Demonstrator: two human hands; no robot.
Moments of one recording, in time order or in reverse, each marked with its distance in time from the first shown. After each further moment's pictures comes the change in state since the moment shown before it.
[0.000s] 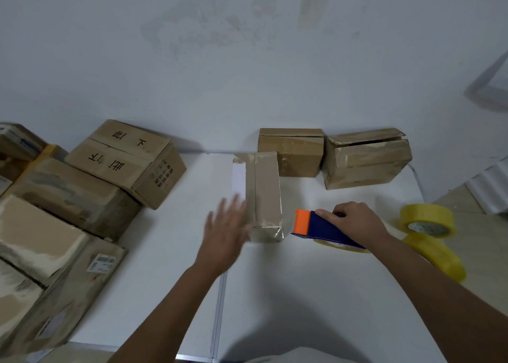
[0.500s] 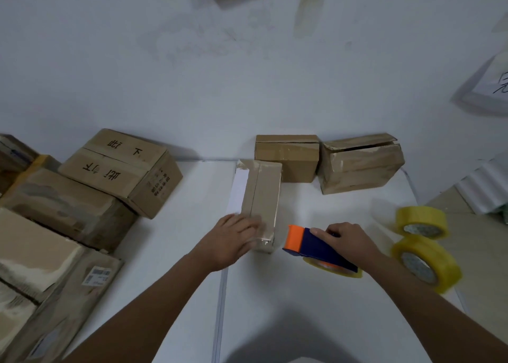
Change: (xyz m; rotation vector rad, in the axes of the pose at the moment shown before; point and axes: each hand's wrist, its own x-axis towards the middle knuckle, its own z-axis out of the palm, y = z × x) left_hand 0.025 -0.023 -0.008 0.248 -0.160 0.559; right_hand -0.027 -0.008 0.020 0.141 -0.072 0.030
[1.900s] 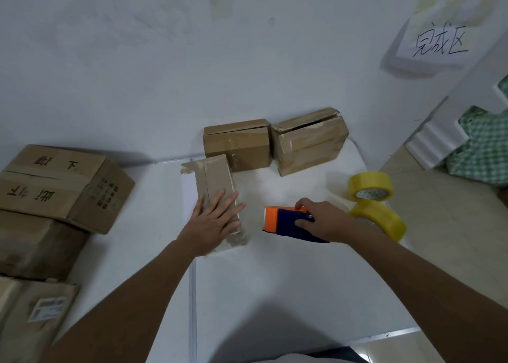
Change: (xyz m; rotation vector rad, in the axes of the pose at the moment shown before) left_hand 0.062 0.010 0.031 0.125 -0.091 -0.035; right_hand -0.020 0.032 -0.032 -0.093 -0.141 -0.032
